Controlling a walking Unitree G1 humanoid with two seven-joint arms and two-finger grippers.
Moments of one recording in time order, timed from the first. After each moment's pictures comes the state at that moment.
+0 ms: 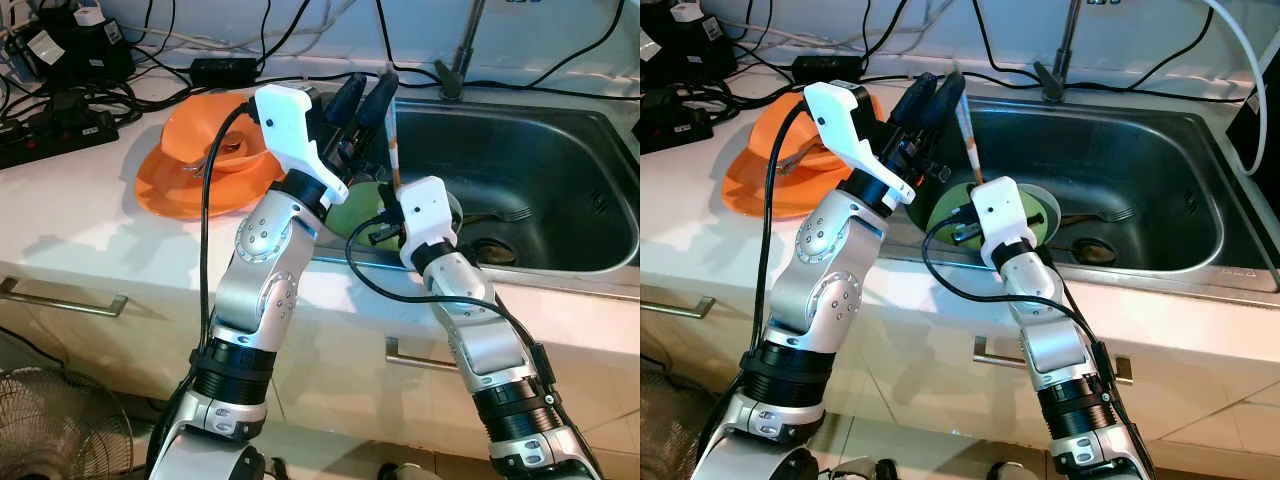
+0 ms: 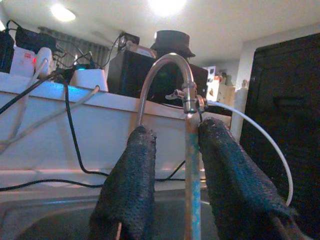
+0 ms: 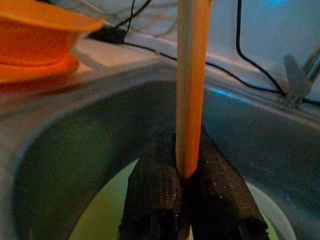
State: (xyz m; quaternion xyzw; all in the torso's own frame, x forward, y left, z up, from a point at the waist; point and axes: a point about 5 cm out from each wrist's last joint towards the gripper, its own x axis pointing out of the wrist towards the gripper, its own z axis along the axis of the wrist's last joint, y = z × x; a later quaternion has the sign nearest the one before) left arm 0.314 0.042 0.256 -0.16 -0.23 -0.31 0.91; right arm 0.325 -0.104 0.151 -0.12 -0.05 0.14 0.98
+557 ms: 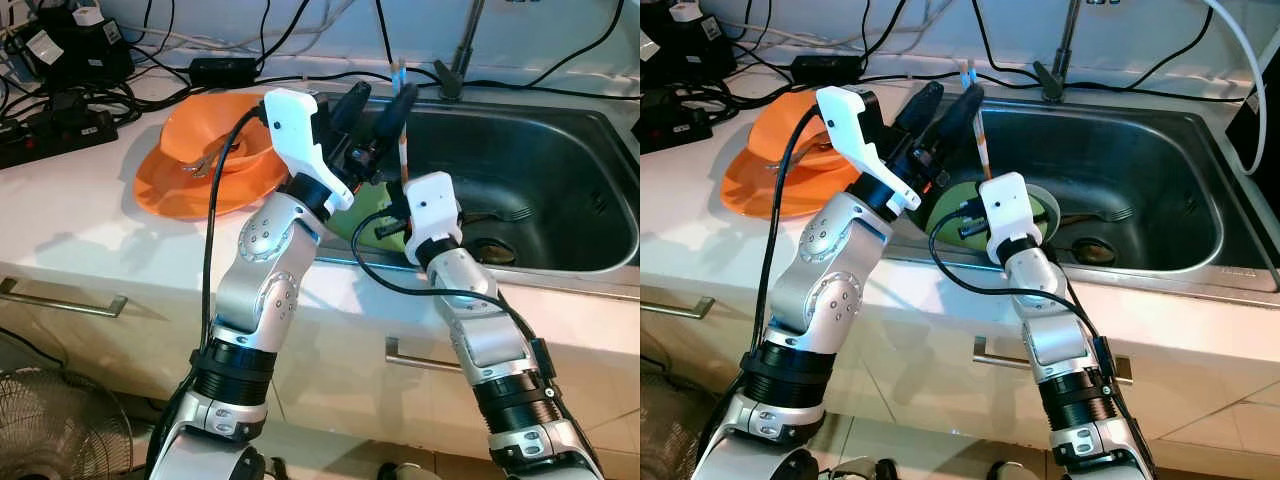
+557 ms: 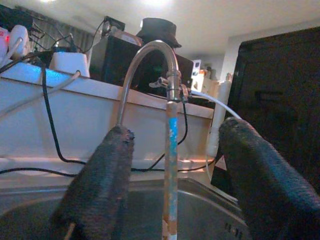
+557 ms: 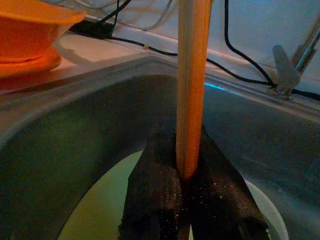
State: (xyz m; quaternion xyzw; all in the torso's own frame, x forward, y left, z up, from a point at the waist) left arm 0.313 0.037 0.252 -0.18 -0.20 -0.35 0.90; right arm 0.331 -0.109 0.152 -0.12 -0.05 0.13 0.98
